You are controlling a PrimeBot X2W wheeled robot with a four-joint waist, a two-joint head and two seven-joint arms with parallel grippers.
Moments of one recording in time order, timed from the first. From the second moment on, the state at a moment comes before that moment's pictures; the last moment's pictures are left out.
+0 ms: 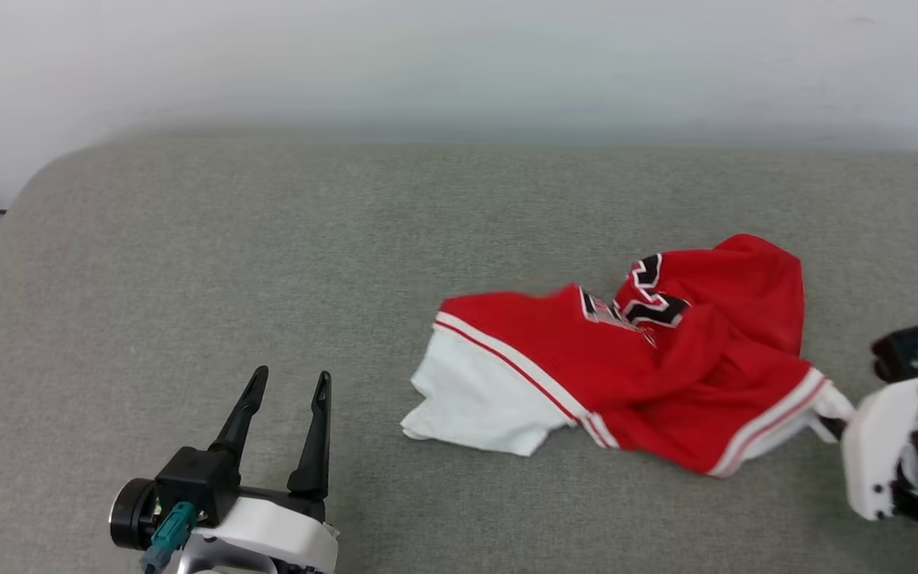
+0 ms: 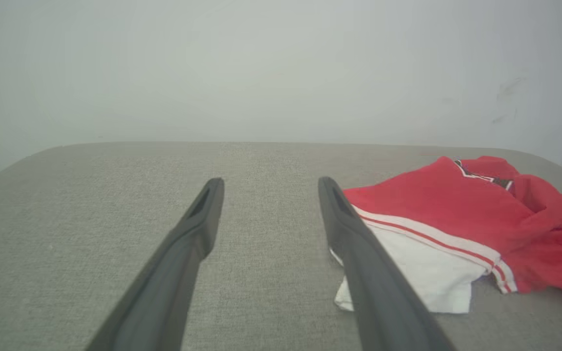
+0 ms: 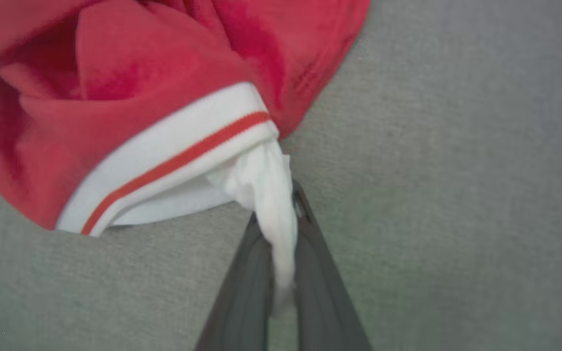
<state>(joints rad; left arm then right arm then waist) -0.03 0.06 -0.06 0.11 -0.13 -0.13 -0.26 -0.37 -0.51 0.36 0.48 0.55 0.13 0.43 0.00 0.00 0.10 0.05</state>
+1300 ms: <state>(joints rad) -0.02 0.06 -0.21 0.09 -0.20 -0.13 -0.26 -0.16 -0.29 0.00 0.04 0.40 0.13 0.11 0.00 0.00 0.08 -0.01</state>
